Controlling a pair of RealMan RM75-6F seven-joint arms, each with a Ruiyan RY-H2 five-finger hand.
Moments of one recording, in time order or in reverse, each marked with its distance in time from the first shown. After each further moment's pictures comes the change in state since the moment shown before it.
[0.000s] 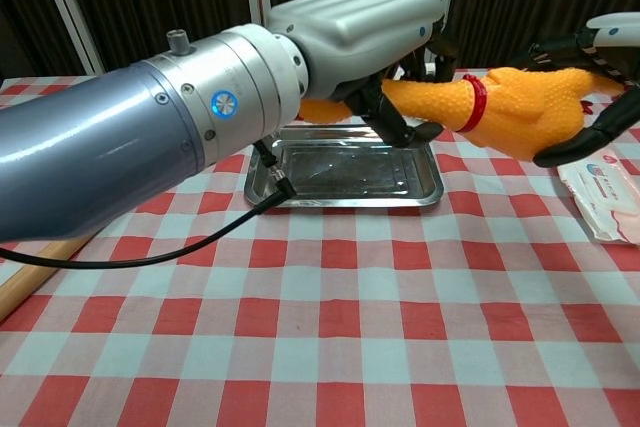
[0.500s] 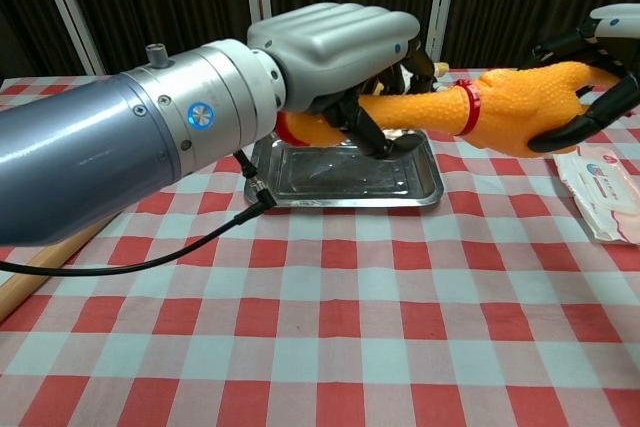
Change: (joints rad) left arm 0.018 0.026 0.026 -0.004 -0.019 -0.011 -0.023; right arm 0.001 -0.048 0.022 0.022 0.060 0.055 -0.059
